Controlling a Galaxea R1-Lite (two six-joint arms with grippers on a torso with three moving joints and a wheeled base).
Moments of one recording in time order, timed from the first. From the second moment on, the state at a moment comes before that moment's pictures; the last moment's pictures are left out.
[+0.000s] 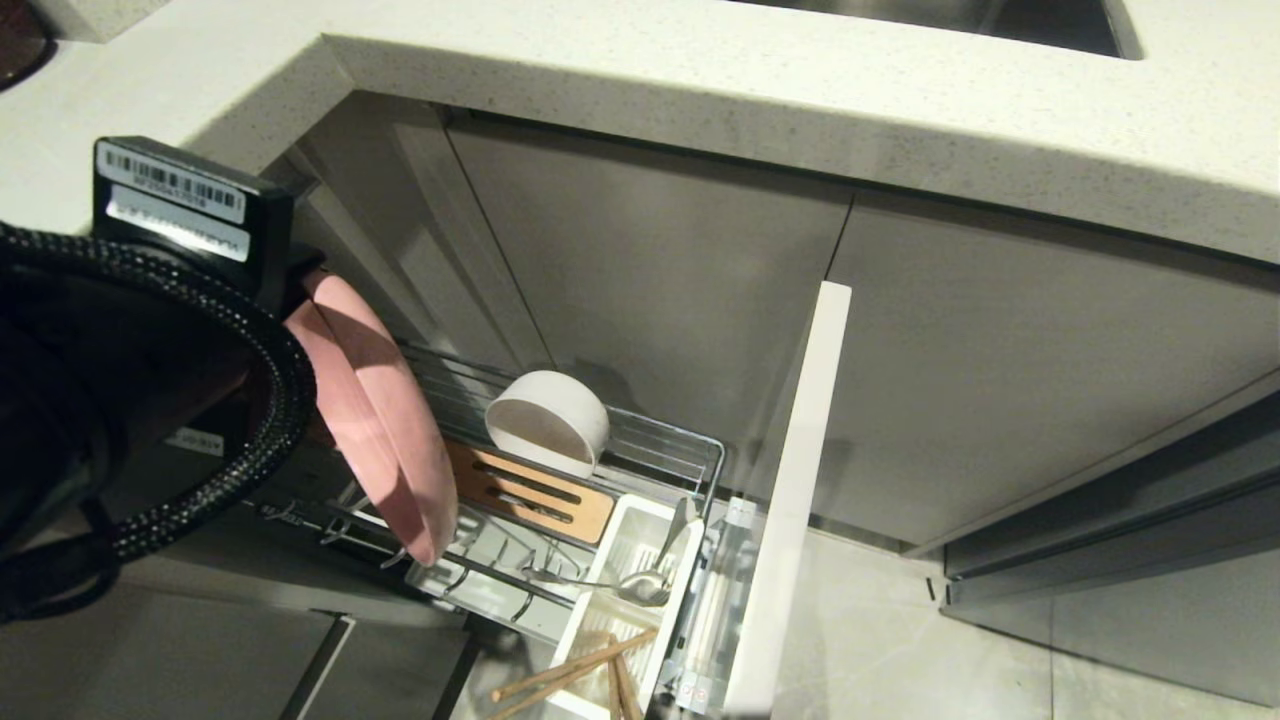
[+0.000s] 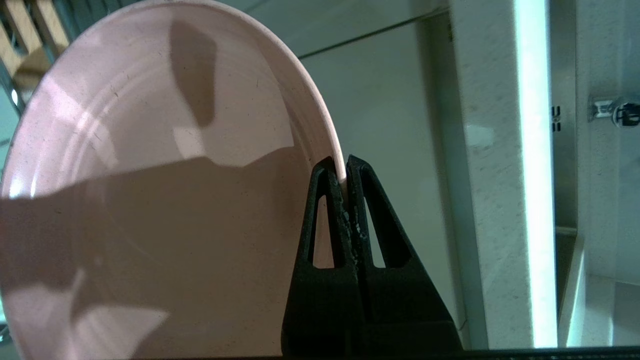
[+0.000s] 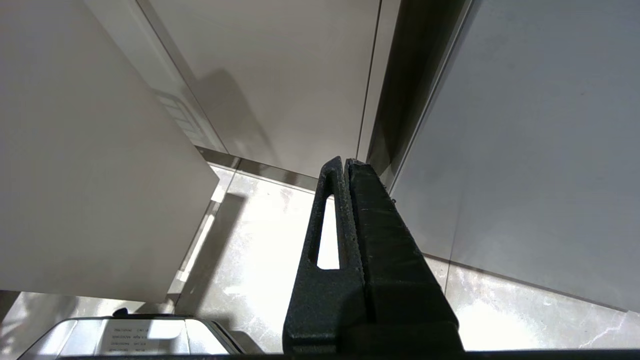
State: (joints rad) left arm -1.06 1.25 -1.04 -0.15 1.18 -1.14; right arm 0.00 0.00 0.00 -0.08 0.00 0.02
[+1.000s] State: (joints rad) left arm -1.07 1.31 -0.83 -0.29 1.15 -1.30; right arm 0.00 0.00 0.00 -0.08 0.00 0.02
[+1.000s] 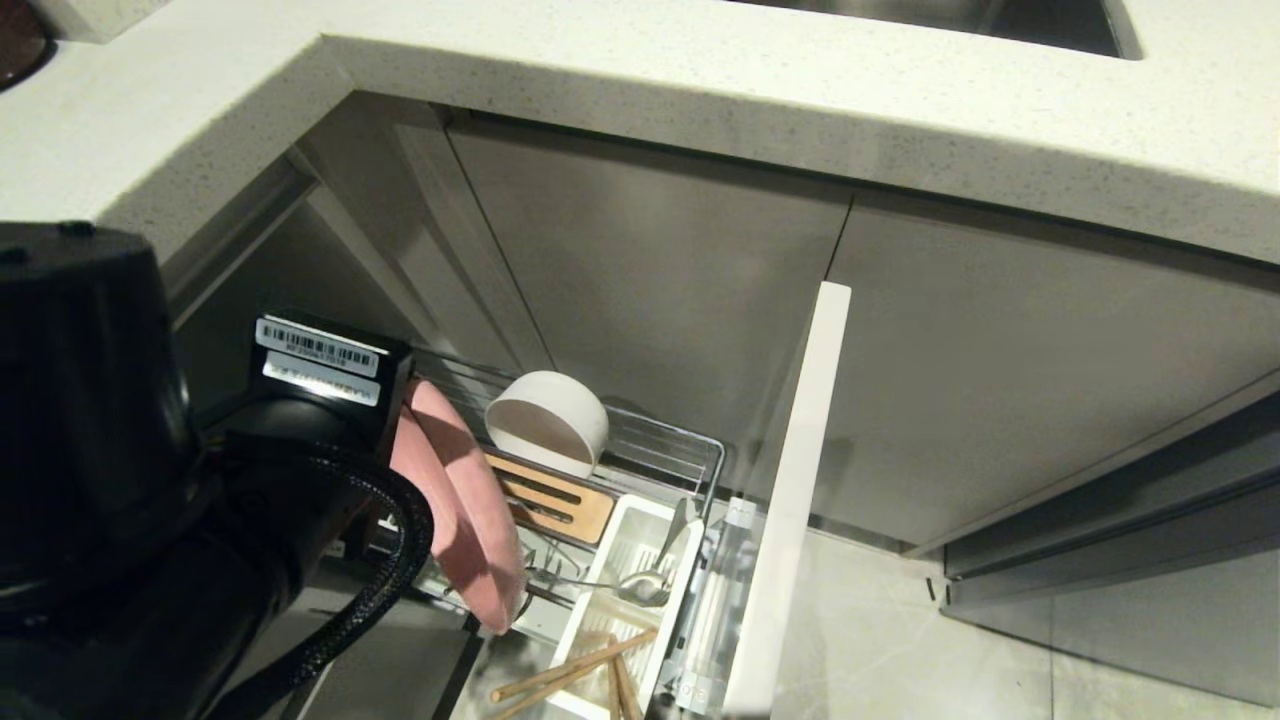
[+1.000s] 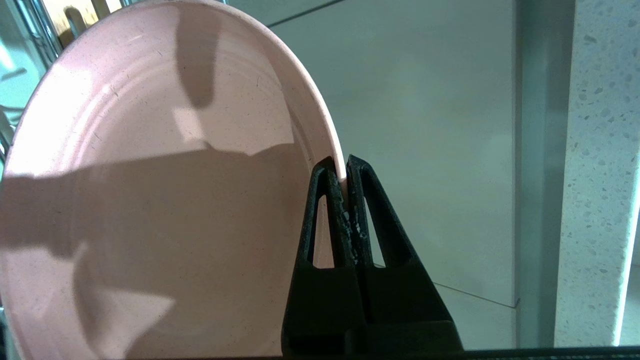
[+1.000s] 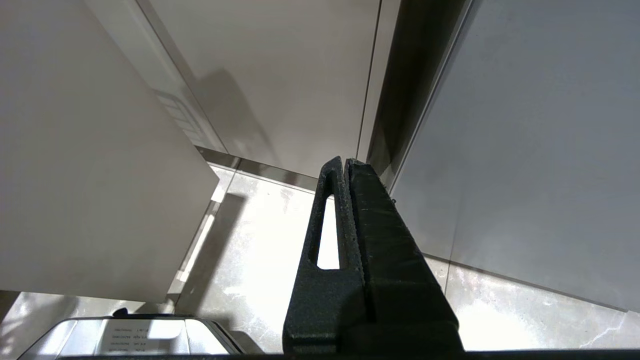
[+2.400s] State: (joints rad) left arm -1.07 1.31 -0.74 -0.75 1.16 -1.00; right arm 0.00 0.00 0.00 -0.08 0.00 0.02
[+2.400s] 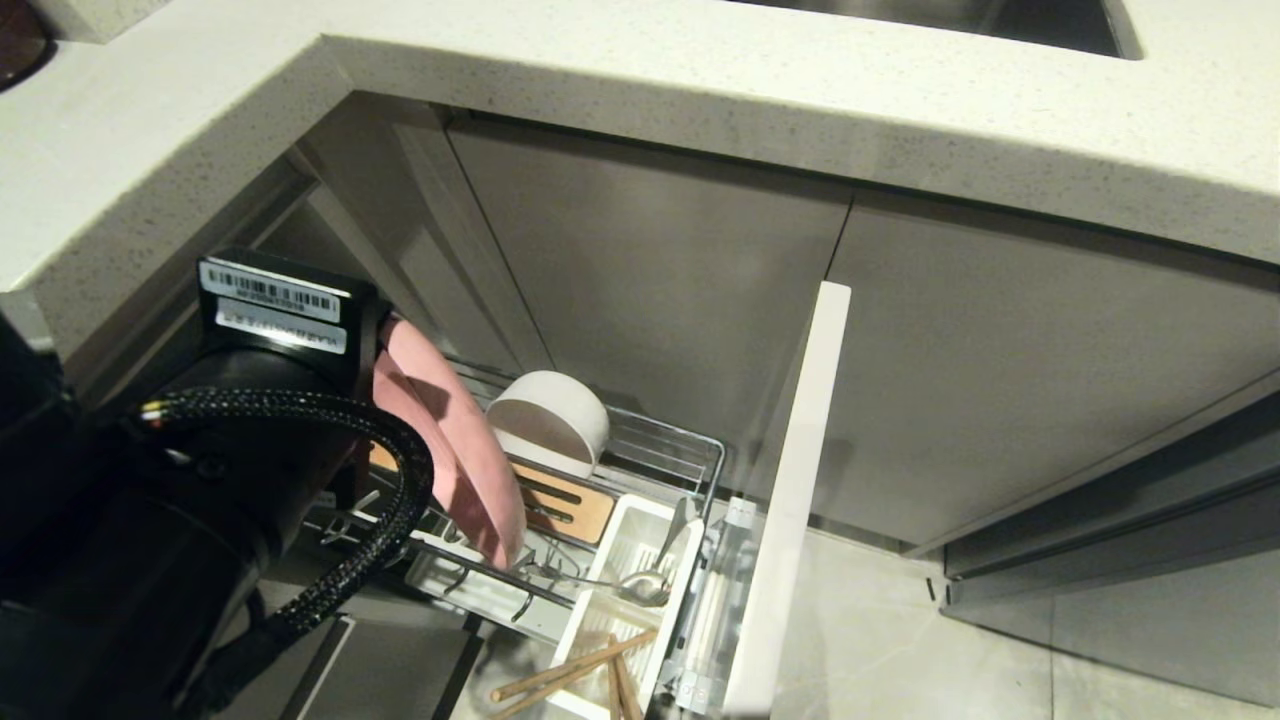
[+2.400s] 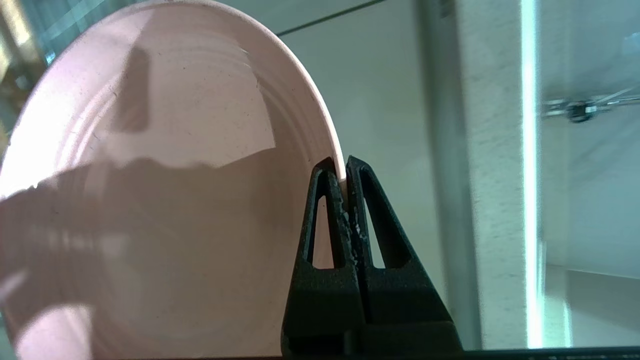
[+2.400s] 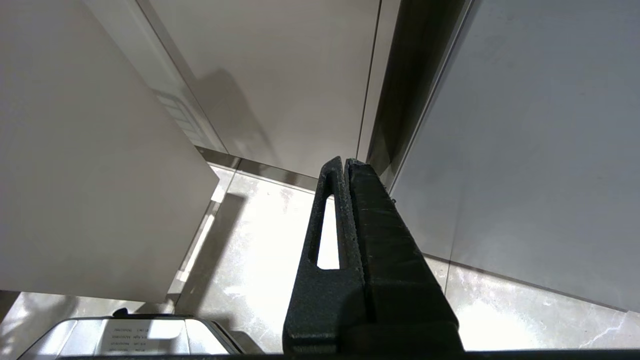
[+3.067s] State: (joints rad) left arm -1.07 1.31 -0.54 -0.89 1.16 -1.03; right arm 0.00 0.00 0.00 -0.08 0.00 0.02
